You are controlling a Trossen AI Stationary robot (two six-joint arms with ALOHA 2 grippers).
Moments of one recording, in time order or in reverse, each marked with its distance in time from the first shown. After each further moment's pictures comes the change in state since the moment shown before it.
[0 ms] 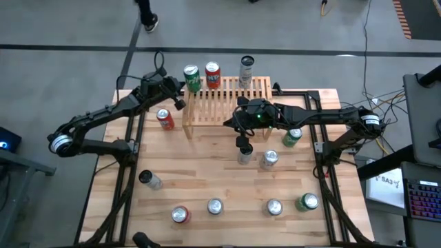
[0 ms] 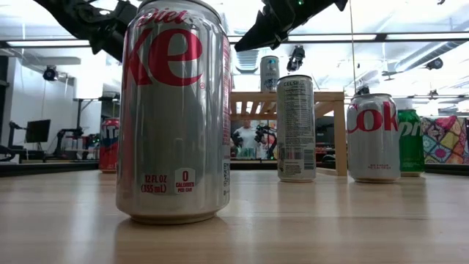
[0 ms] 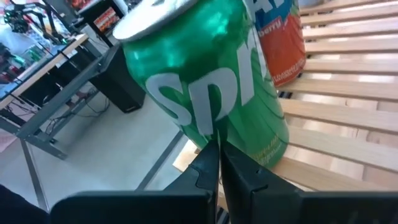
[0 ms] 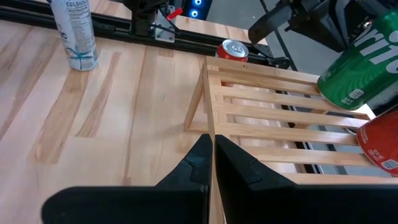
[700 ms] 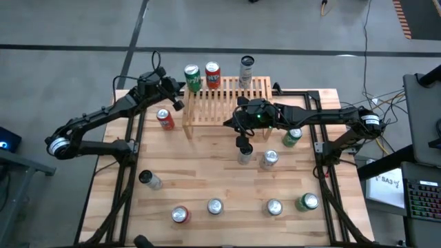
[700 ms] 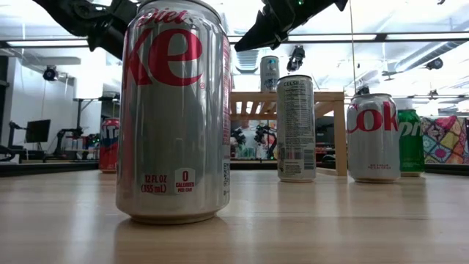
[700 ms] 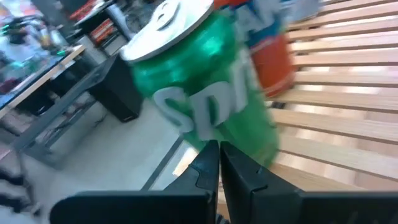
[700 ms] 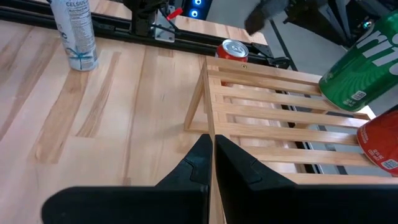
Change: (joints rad) left arm 0.000 -0.041 0.000 -0.023 0.074 0.020; right arm 0.000 0.000 0.000 0.000 0.000 0.000
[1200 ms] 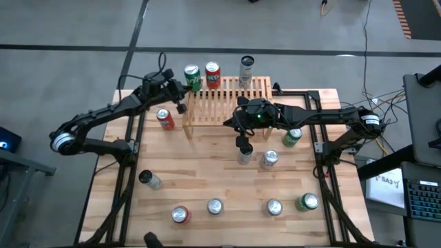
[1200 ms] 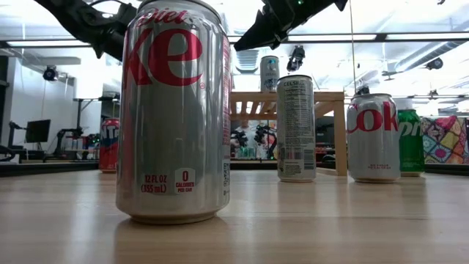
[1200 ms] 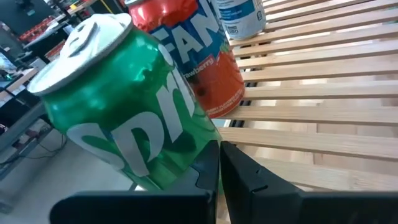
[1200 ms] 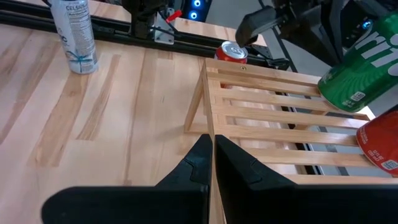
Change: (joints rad) left arm 0.002 0.073 0.000 0.064 0.148 0.022; right arm 0.000 0.000 0.000 0.006 0.000 0.008
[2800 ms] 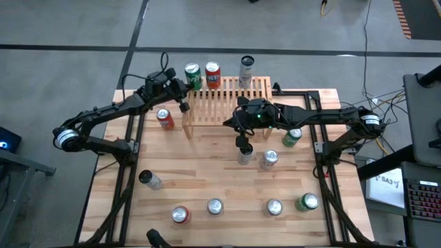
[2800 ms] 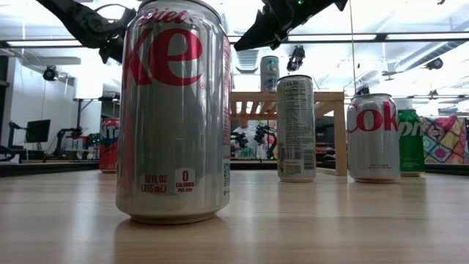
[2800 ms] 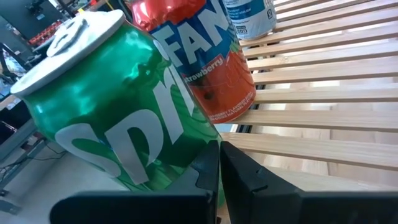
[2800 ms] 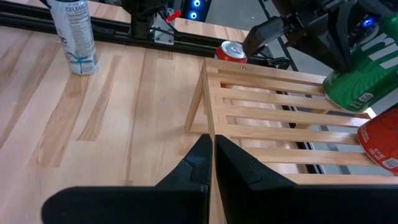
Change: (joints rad) left arm 0.003 0.056 0.000 0.083 -0.018 0.006; right arm 0.000 0.000 0.000 0.000 0.000 0.011
